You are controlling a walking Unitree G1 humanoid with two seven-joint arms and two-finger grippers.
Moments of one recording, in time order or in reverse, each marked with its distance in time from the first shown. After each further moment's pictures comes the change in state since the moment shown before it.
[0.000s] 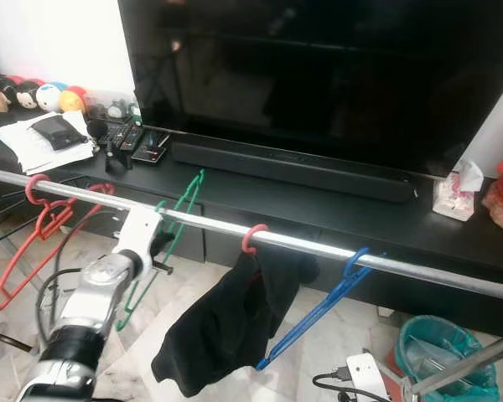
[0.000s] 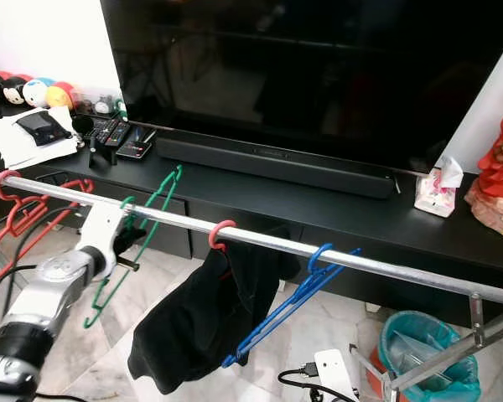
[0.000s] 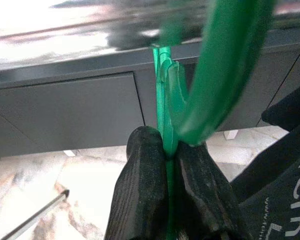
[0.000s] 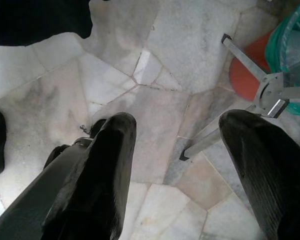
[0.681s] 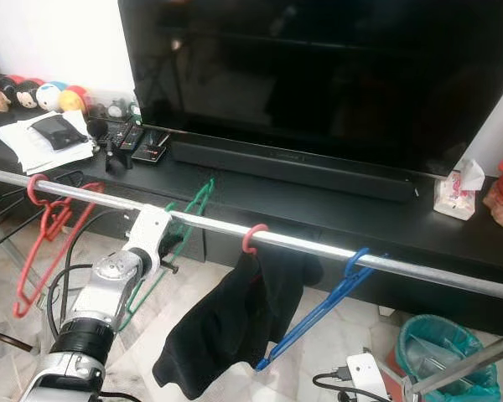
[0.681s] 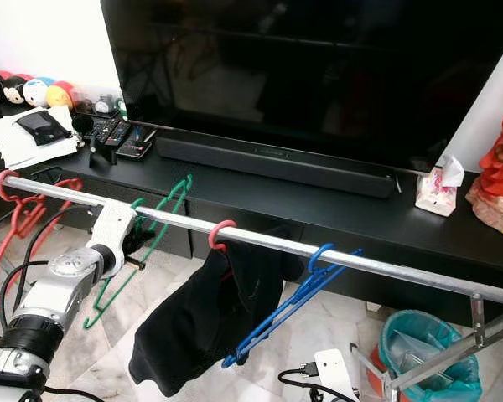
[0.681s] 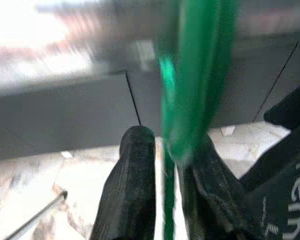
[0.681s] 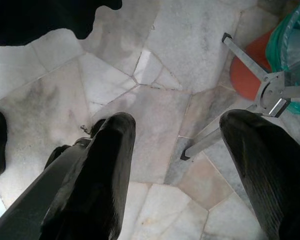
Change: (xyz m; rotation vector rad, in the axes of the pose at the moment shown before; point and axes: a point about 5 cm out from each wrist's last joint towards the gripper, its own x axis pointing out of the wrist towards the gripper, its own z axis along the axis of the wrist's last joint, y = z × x) left arm 0.004 -0.007 0.007 0.025 -0.016 -0.015; right arm 0.000 0.000 0.000 0.003 -0.001 -0.001
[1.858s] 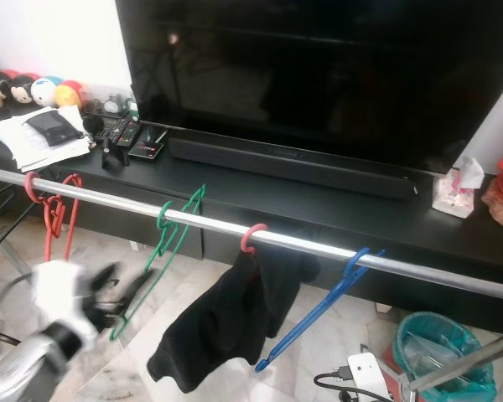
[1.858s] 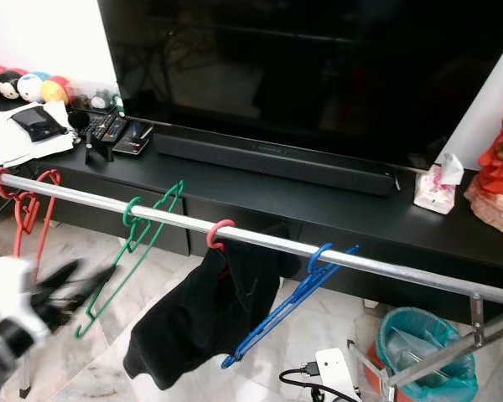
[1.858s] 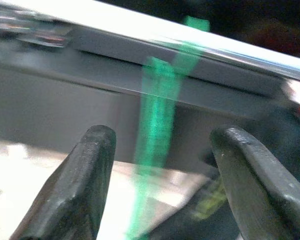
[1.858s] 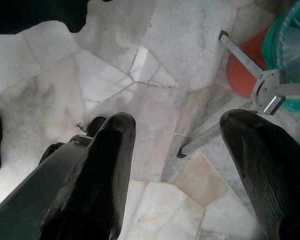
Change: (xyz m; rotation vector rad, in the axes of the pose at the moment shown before) left arm -0.146 0.010 -0.034 -0.374 -0.246 0.042; right arm 0.000 -0.003 0.001 -0.009 -0.005 -0.002
